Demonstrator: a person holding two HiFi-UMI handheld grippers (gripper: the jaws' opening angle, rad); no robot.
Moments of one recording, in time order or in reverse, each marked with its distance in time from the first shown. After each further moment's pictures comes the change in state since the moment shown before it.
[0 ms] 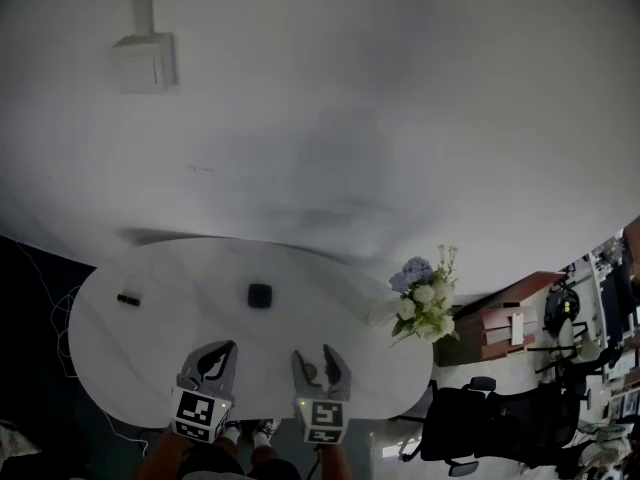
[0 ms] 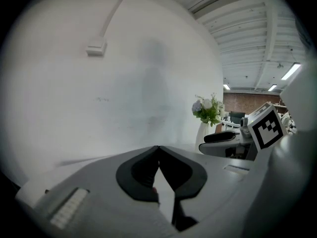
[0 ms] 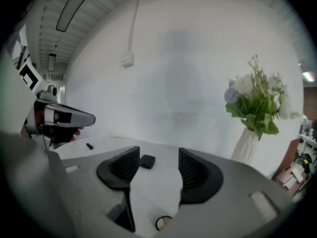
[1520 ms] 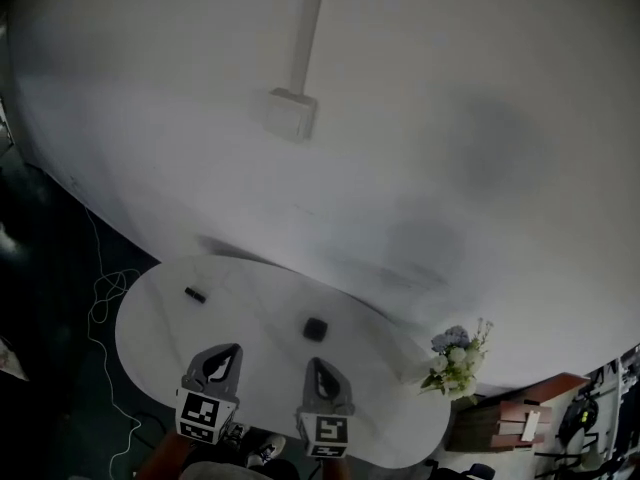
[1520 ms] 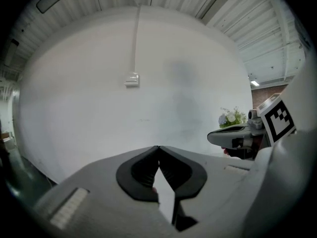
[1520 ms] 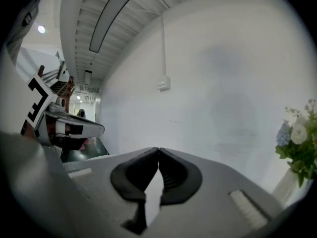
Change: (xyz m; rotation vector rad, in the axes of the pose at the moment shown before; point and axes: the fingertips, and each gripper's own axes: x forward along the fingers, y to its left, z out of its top) left arm -0.114 0.060 0.043 -0.010 -0.117 0.377; right arm -0.015 0.108 0.100 -0.139 -0.196 0.346
